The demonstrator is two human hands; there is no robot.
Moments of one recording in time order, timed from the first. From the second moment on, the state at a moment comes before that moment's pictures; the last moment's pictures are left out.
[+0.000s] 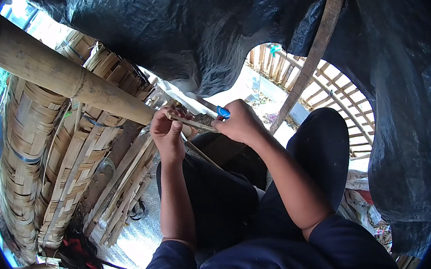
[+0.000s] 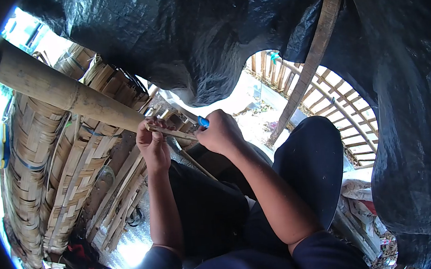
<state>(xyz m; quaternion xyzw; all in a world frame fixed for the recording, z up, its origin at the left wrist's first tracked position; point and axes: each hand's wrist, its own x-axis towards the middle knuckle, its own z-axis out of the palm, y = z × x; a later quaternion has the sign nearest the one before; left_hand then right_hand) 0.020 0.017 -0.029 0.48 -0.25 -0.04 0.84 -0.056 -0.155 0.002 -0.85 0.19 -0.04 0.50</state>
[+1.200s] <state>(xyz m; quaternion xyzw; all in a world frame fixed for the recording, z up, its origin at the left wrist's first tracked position) 0.021 0.018 -0.028 0.46 -0.26 -0.05 0.85 -0.049 -0.175 0.013 -0.61 0.32 -0.11 0.71</state>
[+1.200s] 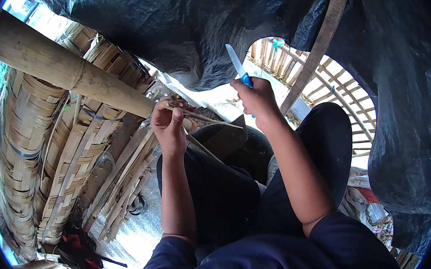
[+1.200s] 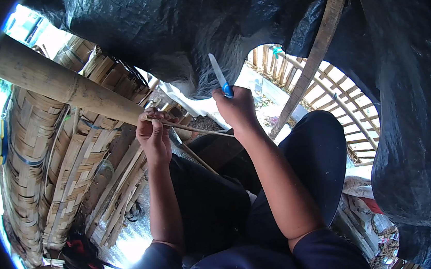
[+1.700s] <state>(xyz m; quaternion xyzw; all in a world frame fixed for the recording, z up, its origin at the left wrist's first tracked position) 0.021 0.016 -0.024 0.47 -0.24 -0.04 0.85 -0.047 -0.171 0.002 -0.66 0.29 -0.11 0.69</state>
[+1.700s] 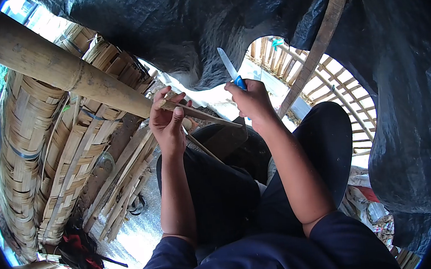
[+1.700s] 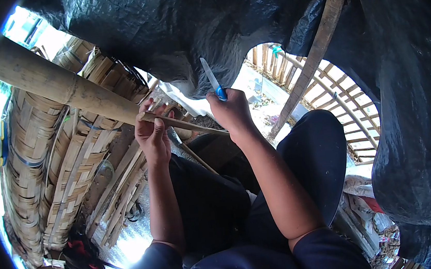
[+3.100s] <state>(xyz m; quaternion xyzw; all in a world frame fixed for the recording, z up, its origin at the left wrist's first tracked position) 0.014 0.015 -0.001 0.61 -0.29 0.05 0.73 -0.045 -0.158 -0.006 -0.71 0.26 -0.11 0.65</state>
